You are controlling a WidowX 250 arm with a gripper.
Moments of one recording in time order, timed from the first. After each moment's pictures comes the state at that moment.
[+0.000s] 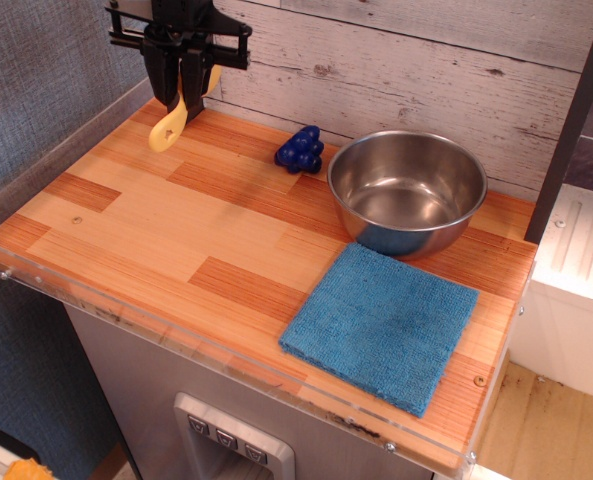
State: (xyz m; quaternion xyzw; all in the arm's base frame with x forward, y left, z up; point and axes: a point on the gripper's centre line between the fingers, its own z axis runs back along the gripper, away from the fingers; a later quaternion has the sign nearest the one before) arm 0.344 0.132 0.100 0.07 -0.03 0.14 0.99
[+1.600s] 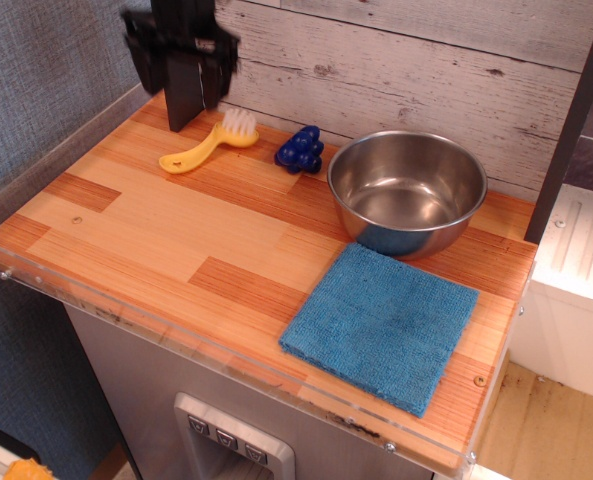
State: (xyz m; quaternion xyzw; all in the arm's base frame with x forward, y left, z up) arm 0.378 0.151 0.092 0.06 -0.07 0.06 0.99
